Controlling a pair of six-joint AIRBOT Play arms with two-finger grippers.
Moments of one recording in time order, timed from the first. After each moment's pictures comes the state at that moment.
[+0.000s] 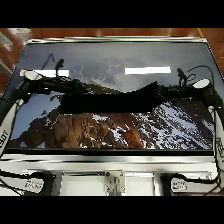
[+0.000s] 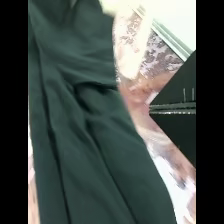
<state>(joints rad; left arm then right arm) -0.12 -1.61 1.35 0.55 -1.06 -1.17 -0.17 -1.48 1.20 -0.80 1.10 1.26</state>
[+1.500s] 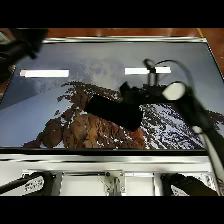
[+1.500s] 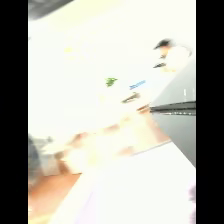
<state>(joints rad) 0.20 -1.24 1.37 -0.13 -0.95 -0.99 0.39 -1.27 1.12 -0.93 0.82 1.44</state>
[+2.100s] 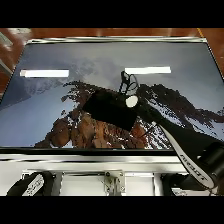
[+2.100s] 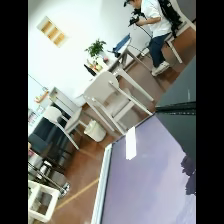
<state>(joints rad) 0.35 -0.91 1.37 0.10 -1.14 -1.09 0.58 -1.55 1.16 -0.57 0.32 1.40</state>
